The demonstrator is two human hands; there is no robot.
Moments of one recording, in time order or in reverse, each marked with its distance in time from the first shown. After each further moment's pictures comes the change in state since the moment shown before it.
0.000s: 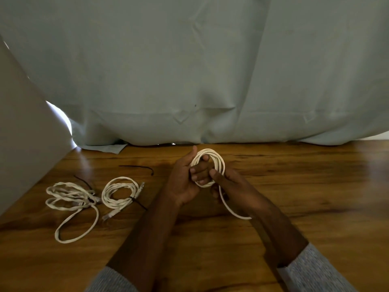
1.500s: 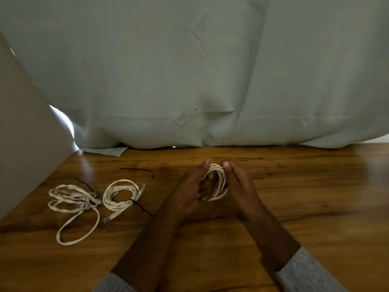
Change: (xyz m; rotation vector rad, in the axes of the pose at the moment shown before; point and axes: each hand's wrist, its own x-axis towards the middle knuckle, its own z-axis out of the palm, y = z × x) left_hand -0.018 -0.018 0.011 0.562 0.160 0.146; right_hand 0.011 0.019 -0.006 -0.267 0.368 -0.317
